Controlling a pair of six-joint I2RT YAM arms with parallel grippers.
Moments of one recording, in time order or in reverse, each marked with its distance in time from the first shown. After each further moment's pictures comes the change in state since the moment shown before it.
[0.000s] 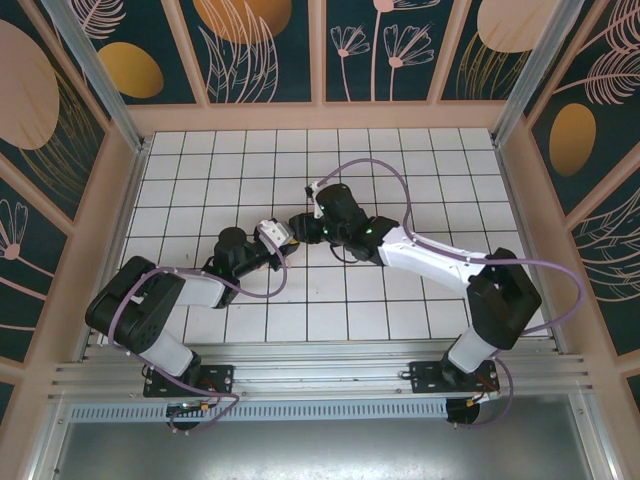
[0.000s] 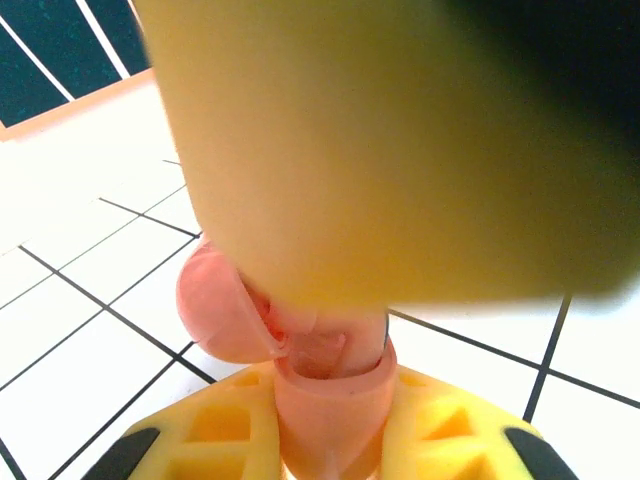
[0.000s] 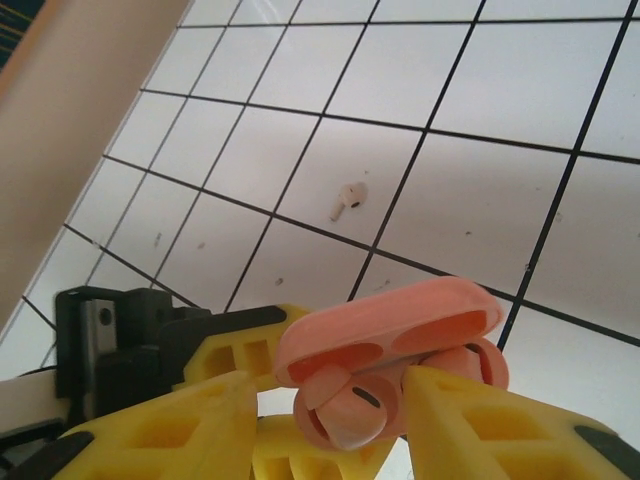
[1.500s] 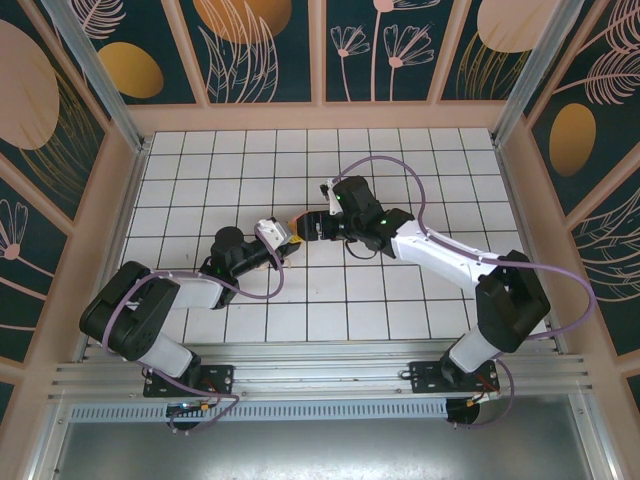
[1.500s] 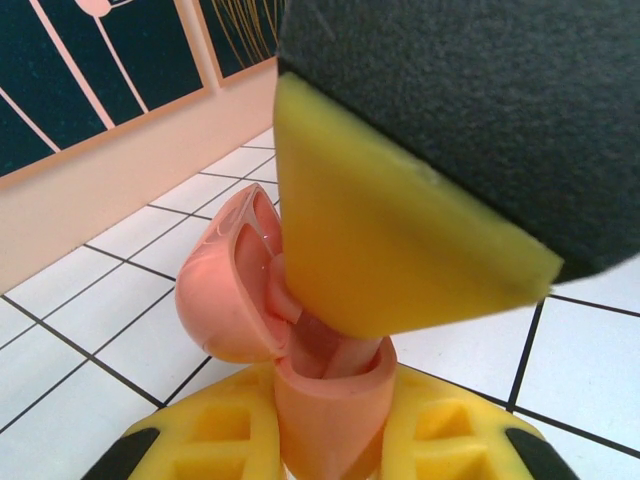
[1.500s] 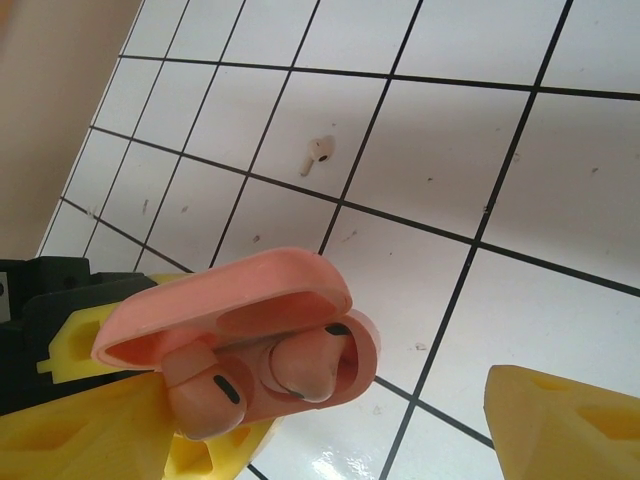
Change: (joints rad) left arm -0.003 -0.042 0.000 0.023 0.061 -0.019; right arm -0.103 -0.021 -0.007 -0.121 -0.151 -0.008
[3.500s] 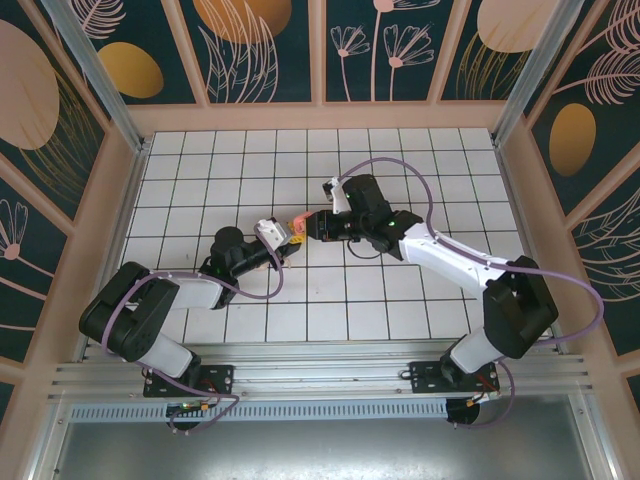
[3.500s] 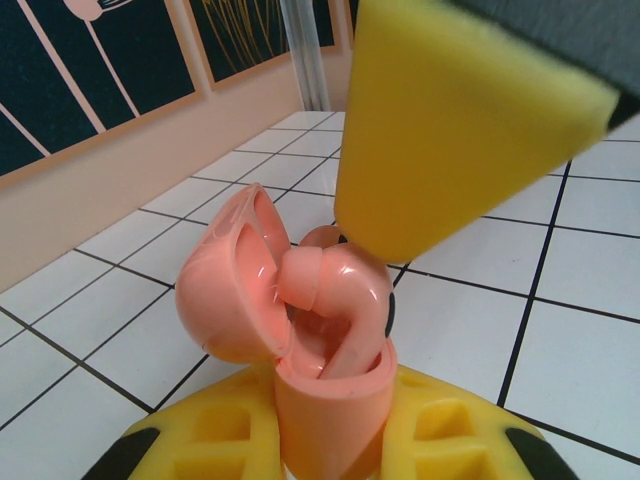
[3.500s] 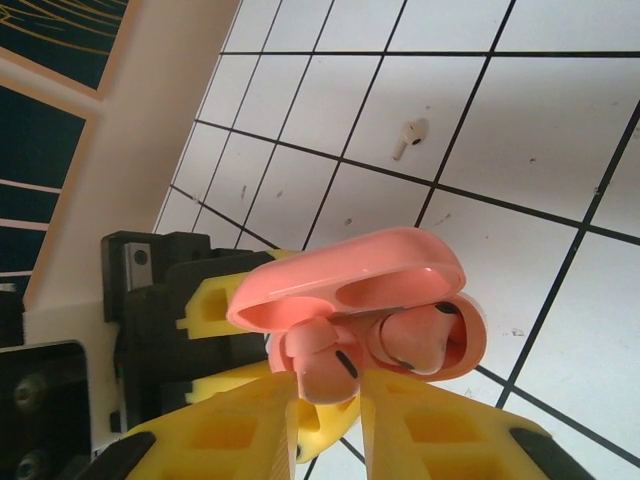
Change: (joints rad) left arm 0.000 -0.007 0.000 -0.001 0.018 -0.008; right arm -0.029 -0.045 -0.047 0.078 -0.193 0.077
